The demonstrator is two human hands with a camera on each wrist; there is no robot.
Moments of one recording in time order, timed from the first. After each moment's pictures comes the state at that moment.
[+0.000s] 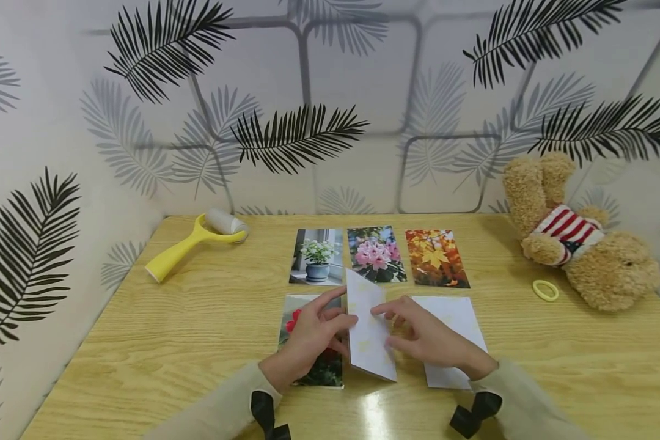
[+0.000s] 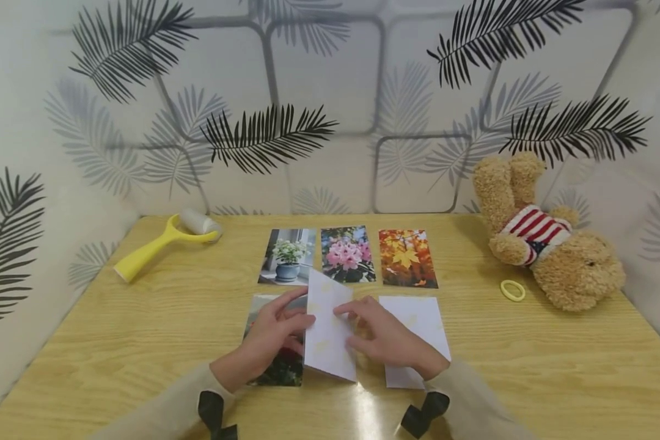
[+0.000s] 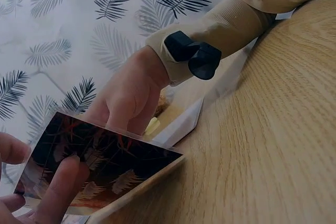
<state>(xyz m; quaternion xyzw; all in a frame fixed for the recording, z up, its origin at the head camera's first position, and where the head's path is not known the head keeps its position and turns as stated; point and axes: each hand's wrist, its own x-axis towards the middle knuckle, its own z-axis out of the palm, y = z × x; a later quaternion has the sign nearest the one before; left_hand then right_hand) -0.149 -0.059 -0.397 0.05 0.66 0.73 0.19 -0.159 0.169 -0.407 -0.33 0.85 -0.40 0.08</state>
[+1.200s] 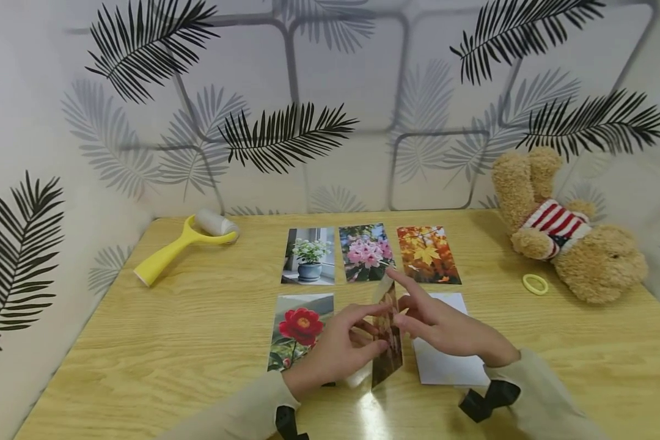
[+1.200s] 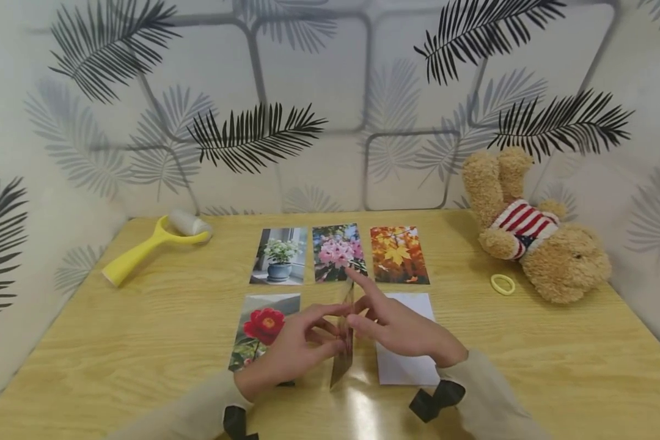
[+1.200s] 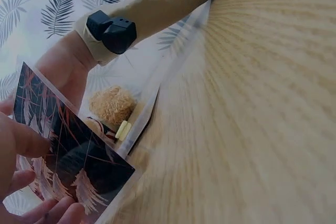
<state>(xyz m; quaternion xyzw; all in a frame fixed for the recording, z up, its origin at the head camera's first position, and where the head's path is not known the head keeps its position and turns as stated) -0.143 -0.022 -0.412 0.26 0.76 0.58 0.11 -0.157 0.195 -0.369 -0.34 0.82 -0.43 0.15</state>
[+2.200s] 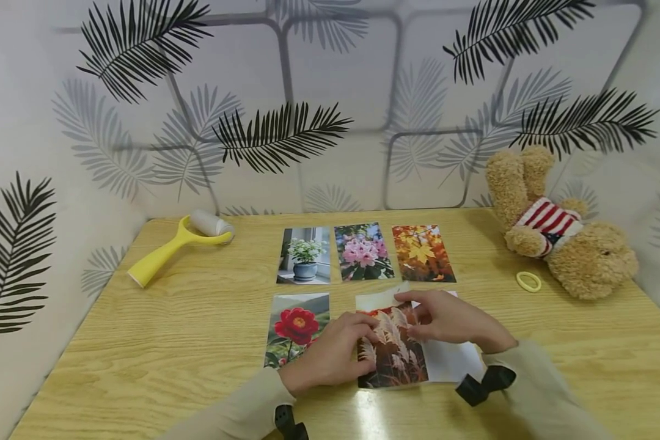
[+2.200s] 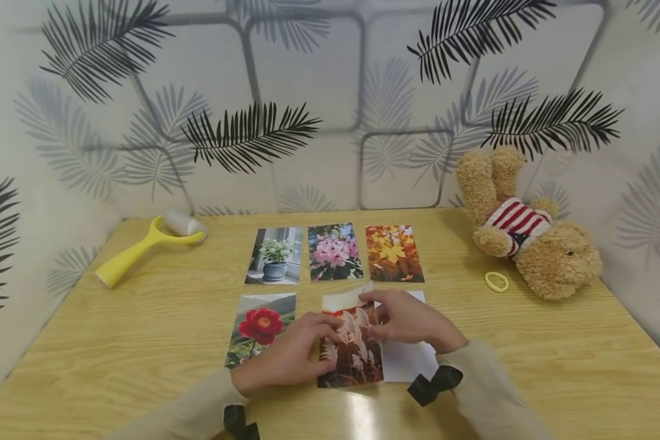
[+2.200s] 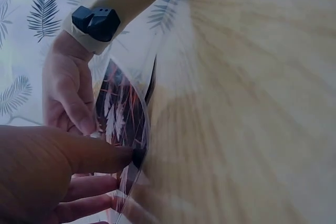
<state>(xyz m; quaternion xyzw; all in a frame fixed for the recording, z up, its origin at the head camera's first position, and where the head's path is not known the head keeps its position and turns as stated) -0.148 -0.024 -0.416 0.36 0.89 0.27 0.06 -0.170 0.211 -0.374 -0.28 0.88 -0.34 0.19</state>
